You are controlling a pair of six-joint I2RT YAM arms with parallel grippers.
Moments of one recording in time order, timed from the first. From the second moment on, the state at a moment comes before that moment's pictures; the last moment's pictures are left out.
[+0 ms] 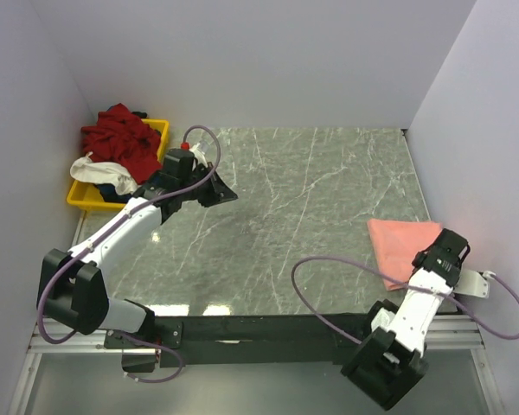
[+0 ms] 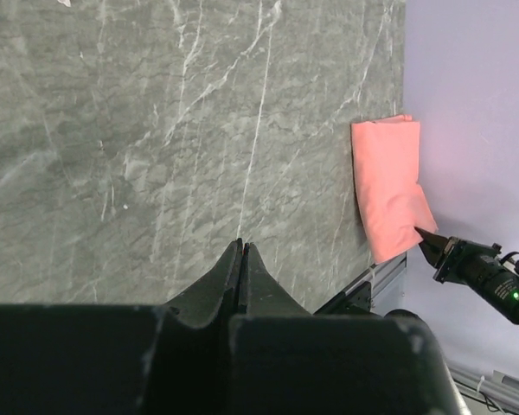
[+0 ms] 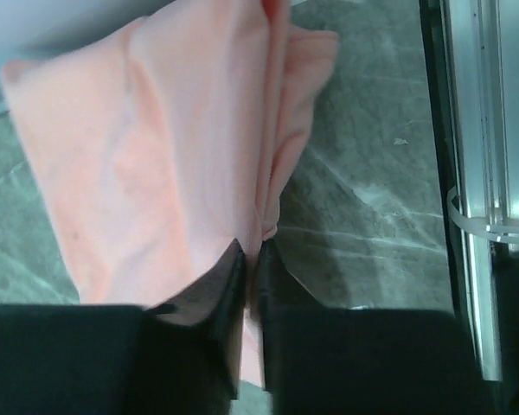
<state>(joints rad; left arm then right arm) -0.41 1.38 1.05 -0.26 0.38 -0.77 -0.72 0.78 0.54 -0.79 0.35 1.11</state>
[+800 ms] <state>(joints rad) -0.41 1.26 0.98 -0.27 0.35 -0.77 -0.28 0.95 0.64 -0.56 0.01 0.82</state>
